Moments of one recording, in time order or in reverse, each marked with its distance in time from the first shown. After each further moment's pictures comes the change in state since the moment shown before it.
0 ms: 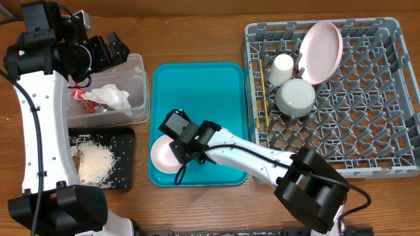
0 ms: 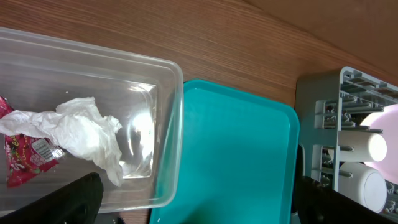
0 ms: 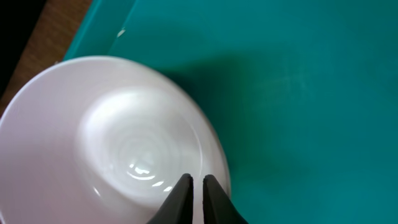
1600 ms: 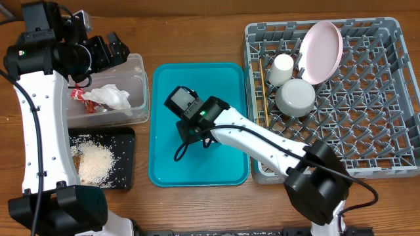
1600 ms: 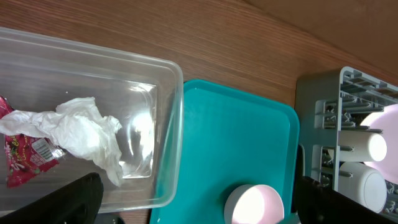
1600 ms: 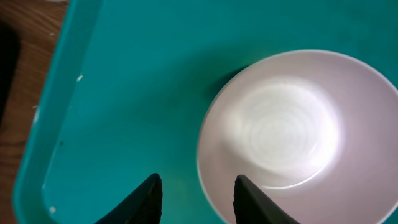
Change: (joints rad) left arm 0.000 0.000 0.000 0.000 0.000 0.000; right arm -0.096 0.023 0.184 -0.224 0.019 0.043
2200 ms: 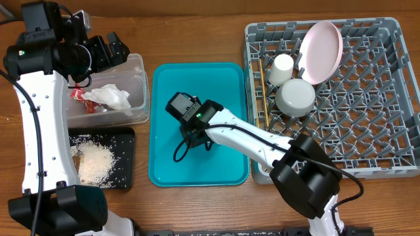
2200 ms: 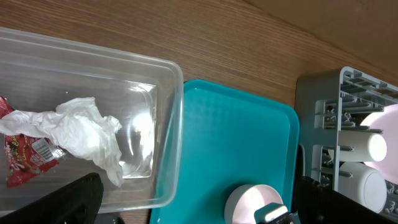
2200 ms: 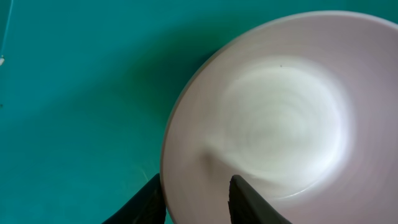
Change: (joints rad) left arm 0.000 0.000 0.000 0.000 0.000 0.000; right arm 0.000 0.064 -0.027 -0.001 0.033 -0.004
